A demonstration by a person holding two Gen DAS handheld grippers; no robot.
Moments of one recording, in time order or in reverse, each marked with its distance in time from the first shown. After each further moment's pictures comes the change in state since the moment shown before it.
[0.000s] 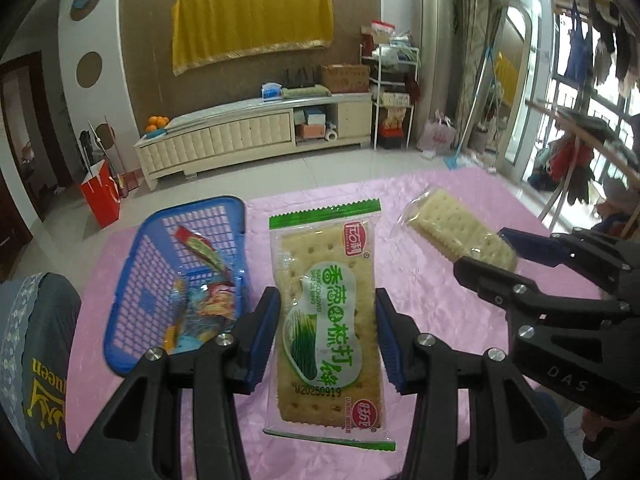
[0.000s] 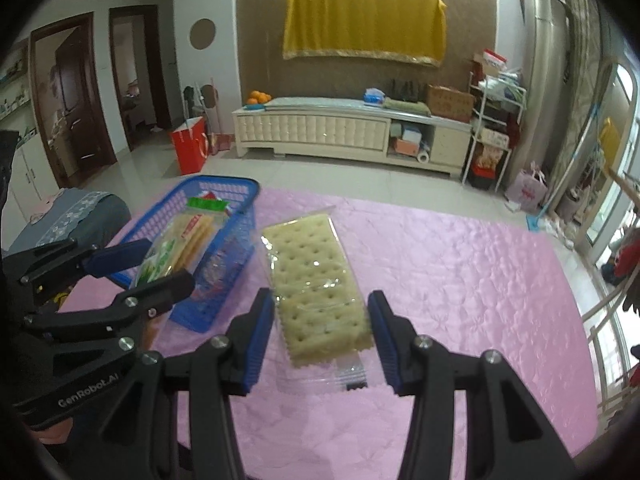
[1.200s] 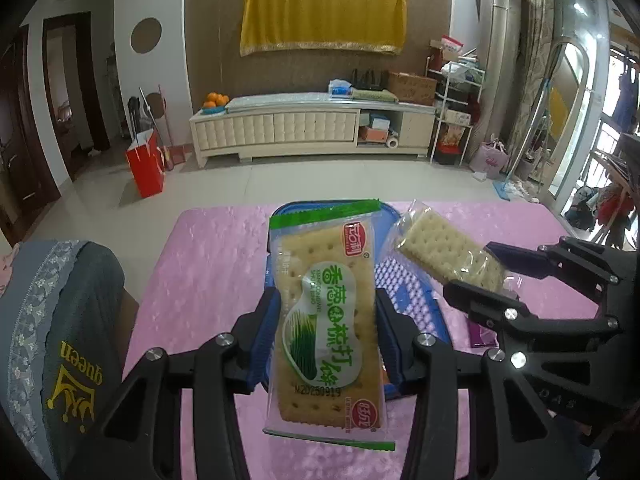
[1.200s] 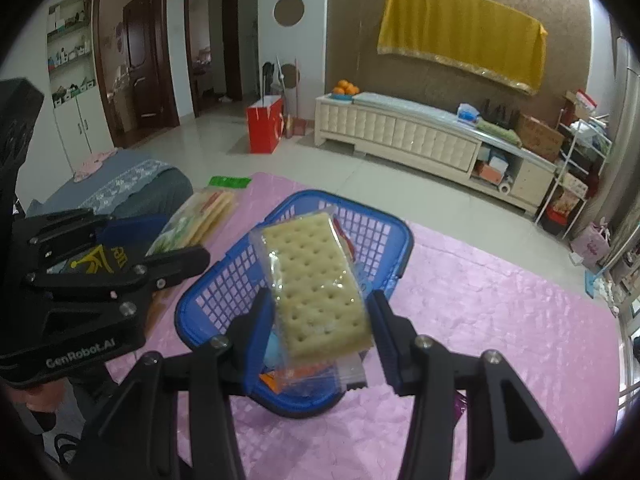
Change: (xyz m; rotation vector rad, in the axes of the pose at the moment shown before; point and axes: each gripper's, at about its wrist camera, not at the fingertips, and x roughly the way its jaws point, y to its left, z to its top) left arm -0.003 0.175 0.005 -0.142 0.021 0.104; right arm 0.085 0.134 0.050 -0.200 0.041 0.184
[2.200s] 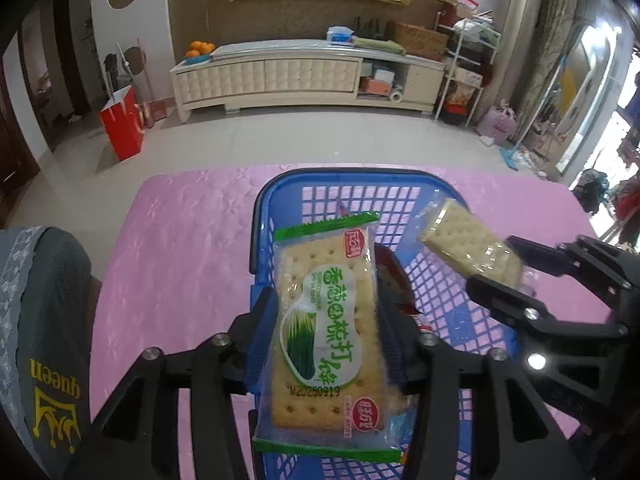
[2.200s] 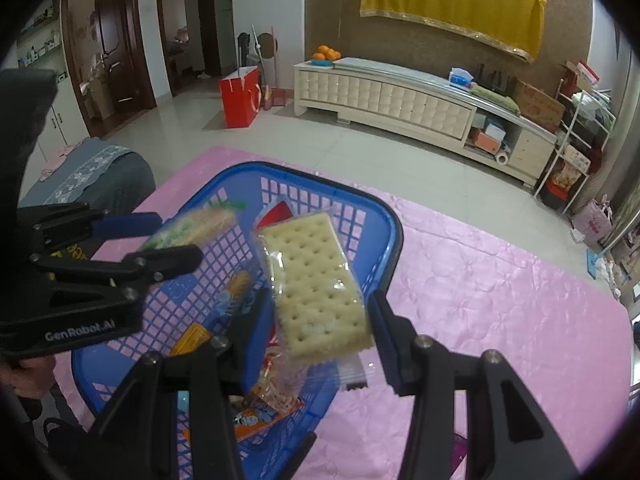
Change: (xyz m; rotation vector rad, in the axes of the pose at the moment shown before) left arm 0.131 0.015 0.027 -0.016 0.191 -0.039; right arm 0.090 -0.040 0.017 0.048 0.103 -0.030
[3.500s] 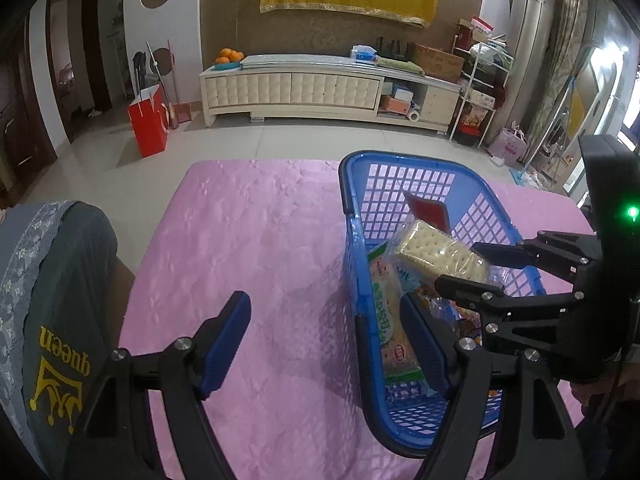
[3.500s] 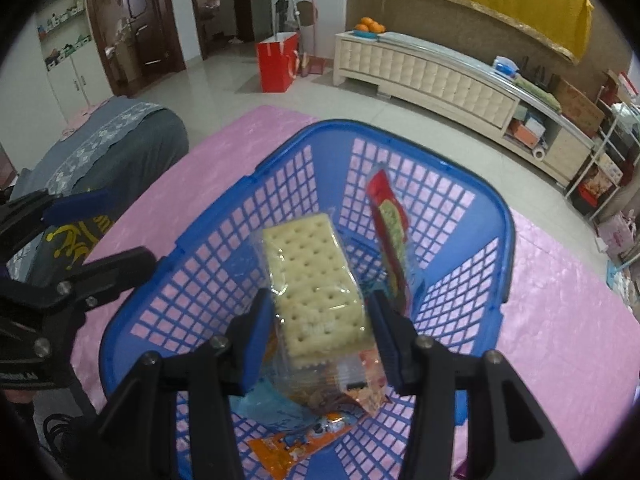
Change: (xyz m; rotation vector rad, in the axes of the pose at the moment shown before) left arm -0.040 0.065 -0.052 -0.054 -0.081 0.020; right arm 0.038 0.064 0.001 -0.093 0.119 0.080
